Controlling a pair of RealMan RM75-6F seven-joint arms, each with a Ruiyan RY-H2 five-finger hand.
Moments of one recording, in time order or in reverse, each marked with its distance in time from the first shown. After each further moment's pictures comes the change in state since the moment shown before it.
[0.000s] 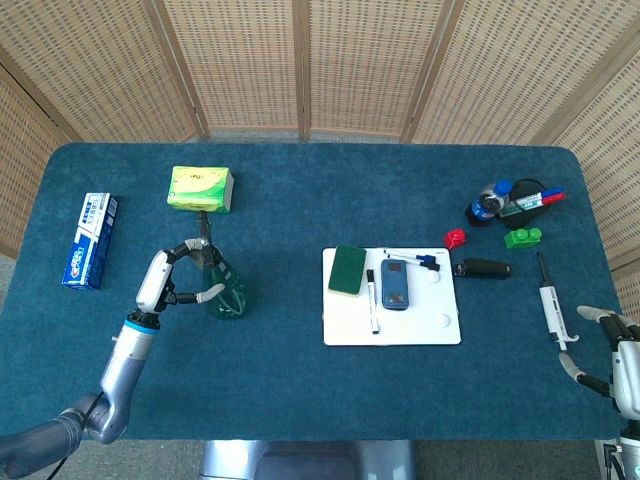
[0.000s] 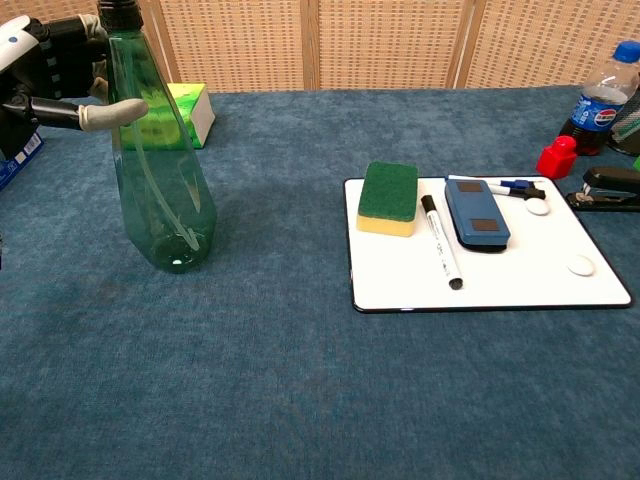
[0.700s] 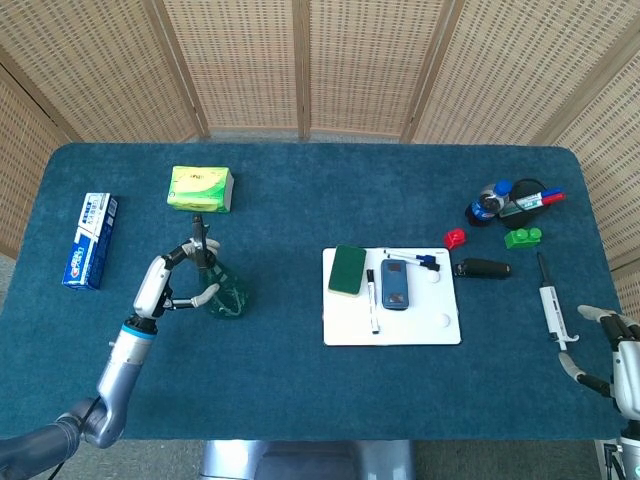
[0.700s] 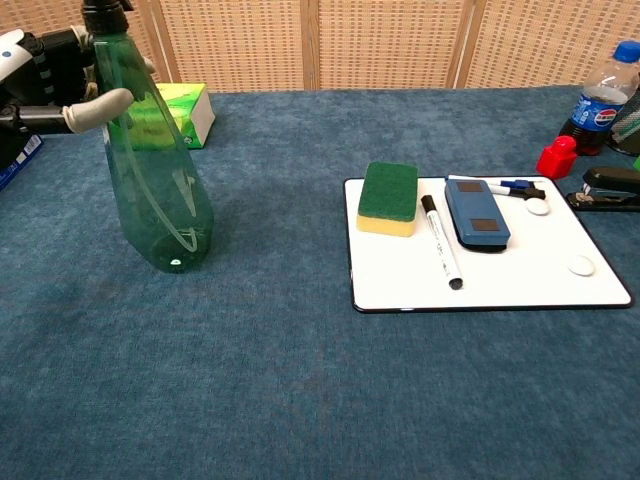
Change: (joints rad) left arm 0.021 -0.010 0.019 0.033 0.015 0.023 0.003; right arm 0.000 -0.001 0.001 0.001 -0.003 0.004 -0.007
